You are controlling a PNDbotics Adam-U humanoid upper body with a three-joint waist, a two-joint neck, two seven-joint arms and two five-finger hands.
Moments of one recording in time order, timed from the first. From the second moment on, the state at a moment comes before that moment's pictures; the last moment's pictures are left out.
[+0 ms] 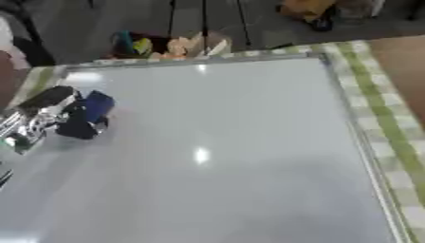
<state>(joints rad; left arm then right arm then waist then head) -0.77 0.75 -0.33 -1.45 -0.58 0.64 -0.38 -0.31 -0.43 -0.03 -1.98 0.08 -0.44 -0.56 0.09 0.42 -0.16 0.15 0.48</state>
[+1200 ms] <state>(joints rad) -0.79 0.73 -0.32 -1.35 -0.56 0.58 -0.36 -0.31 -0.43 -0.03 -1.98 0.08 -0.46 -0.56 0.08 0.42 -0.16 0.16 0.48</state>
